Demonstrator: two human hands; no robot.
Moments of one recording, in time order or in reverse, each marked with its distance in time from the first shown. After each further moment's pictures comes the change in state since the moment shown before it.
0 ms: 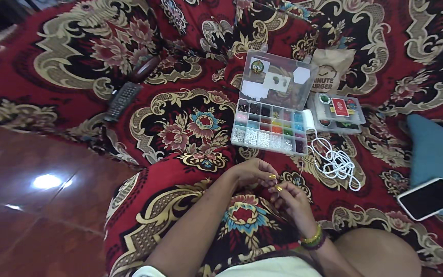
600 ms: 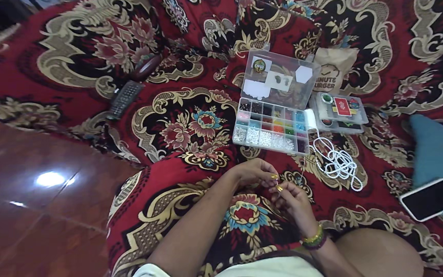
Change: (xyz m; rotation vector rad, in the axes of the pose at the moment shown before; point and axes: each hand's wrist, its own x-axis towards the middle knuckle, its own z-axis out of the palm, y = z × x) left_hand 0.000 -0.001 -0.001 0.044 -0.008 -0.029; right_hand 0.001 0.002 0.001 0.020 -0.003 0.017
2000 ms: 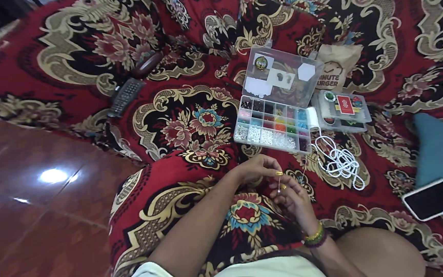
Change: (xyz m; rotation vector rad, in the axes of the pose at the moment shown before) left_hand 0.005 -0.002 0.000 0.152 0.049 0.199; right_hand 0.002 0.006 -0.002 0.086 -0.033 0.022
